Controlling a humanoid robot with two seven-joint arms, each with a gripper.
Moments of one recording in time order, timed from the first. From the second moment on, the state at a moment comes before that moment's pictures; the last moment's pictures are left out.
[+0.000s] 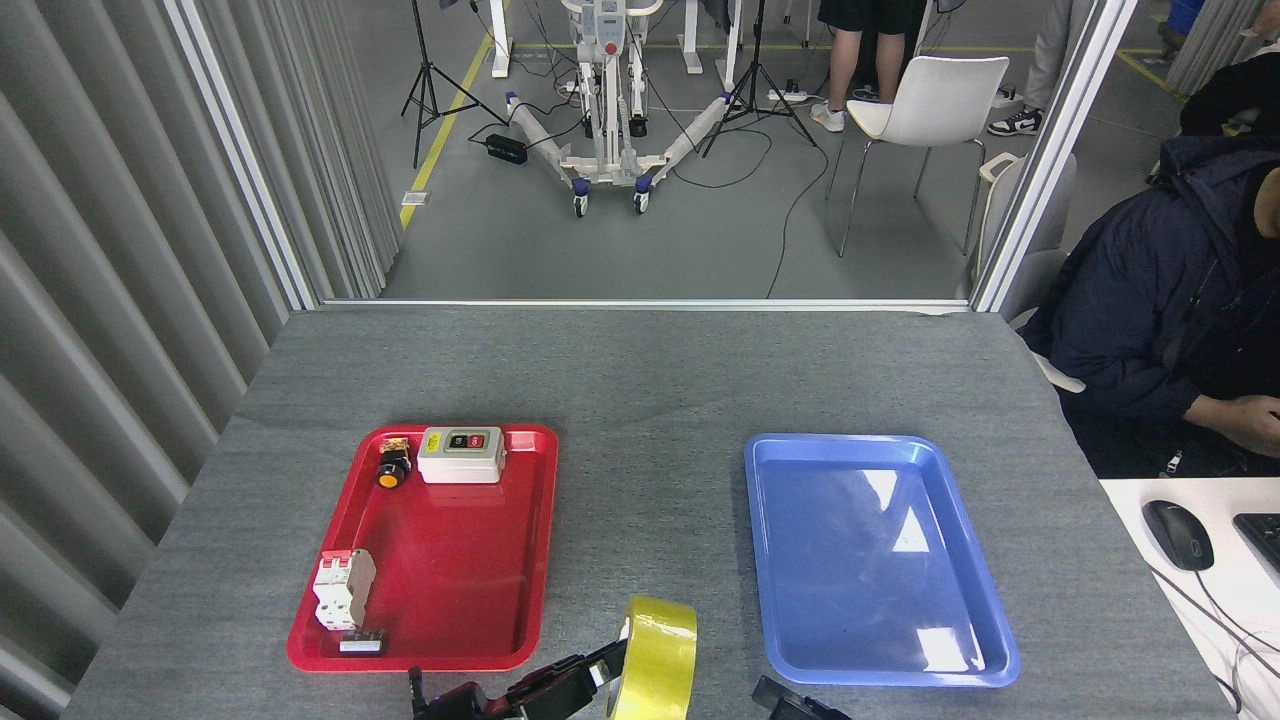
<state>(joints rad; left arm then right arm) -0.07 0.12 -0.28 -1.31 -0.11 -0.79 -0.72 0.16 -0.22 0.18 -1.58 -0.13 -0.74 0.82</state>
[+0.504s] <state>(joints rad) -0.09 0.12 -0.27 -1.28 -0.11 -0.79 -0.72 0.05 -0.28 0.38 -1.59 -0.13 -0.70 0.62</state>
